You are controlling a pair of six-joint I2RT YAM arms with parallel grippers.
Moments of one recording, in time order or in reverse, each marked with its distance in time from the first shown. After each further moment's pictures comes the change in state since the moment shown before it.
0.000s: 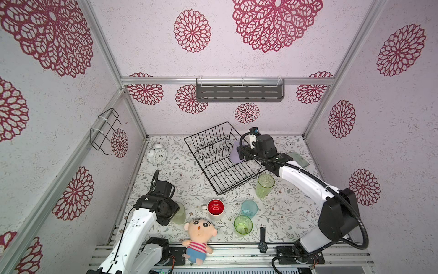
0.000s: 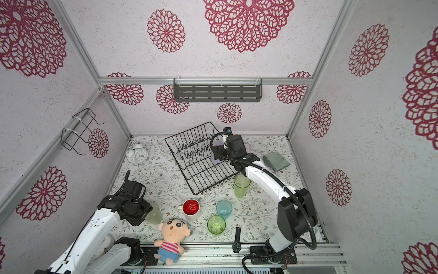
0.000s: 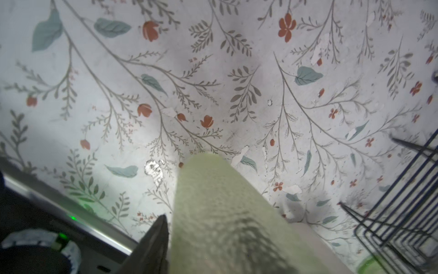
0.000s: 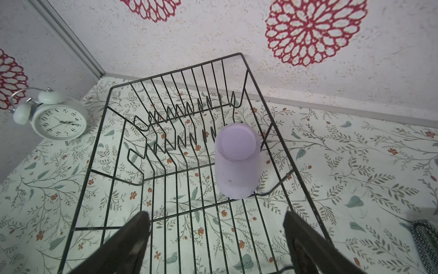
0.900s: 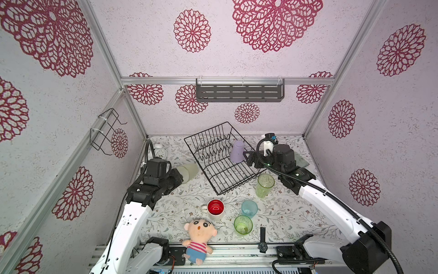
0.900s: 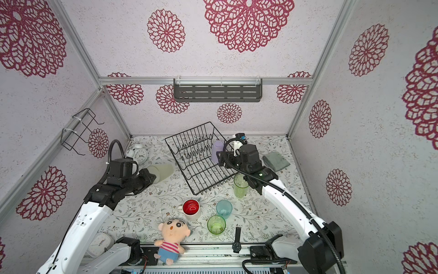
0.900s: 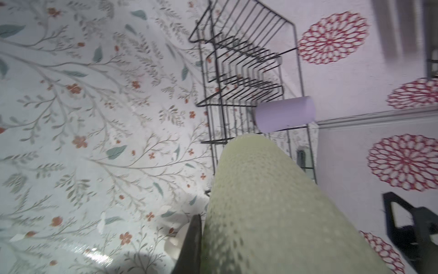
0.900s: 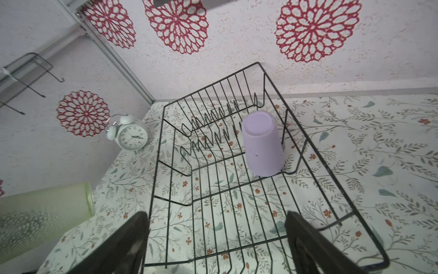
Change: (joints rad) left arm -0.018 0.043 0.347 0.317 0.177 0.328; right arm 0.000 -0.335 -0.220 0.028 -0.136 0.190
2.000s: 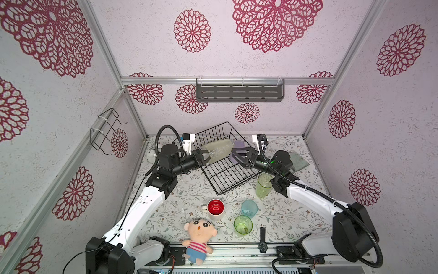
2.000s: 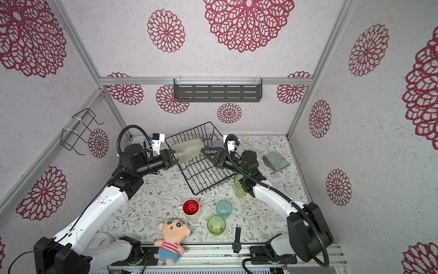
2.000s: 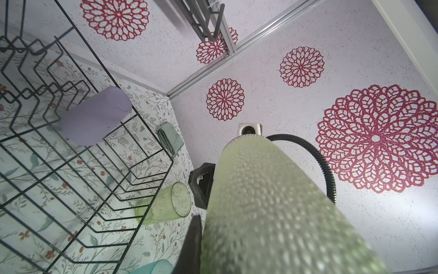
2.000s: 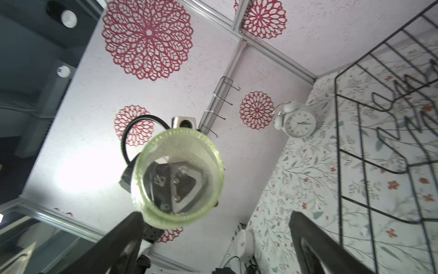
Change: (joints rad) left arm -0.165 0.213 -0.009 0.782 0.455 -0.147; right arm -0.001 0.185 -0.185 0.956 -0.619 0.853
